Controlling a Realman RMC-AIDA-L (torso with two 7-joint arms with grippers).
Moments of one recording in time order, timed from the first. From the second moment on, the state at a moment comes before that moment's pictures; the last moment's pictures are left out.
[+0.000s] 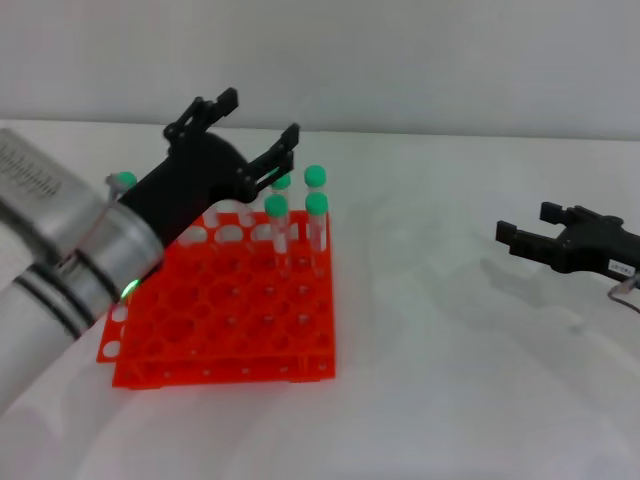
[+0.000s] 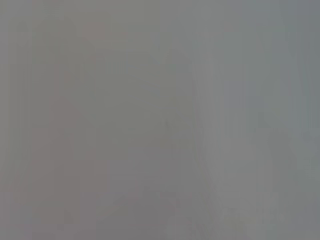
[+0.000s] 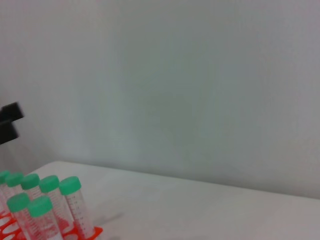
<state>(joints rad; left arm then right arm) -0.35 -2.08 1.64 0.67 0.44 0.90 -0.53 0.41 2.00 -1.37 -0.67 1.96 0.89 -1.74</state>
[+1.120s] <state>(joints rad) -0.21 -2.09 1.64 0.23 -0.07 1.47 -0.34 0.29 2.01 -0.79 -0.17 2.07 1.43 -2.38</state>
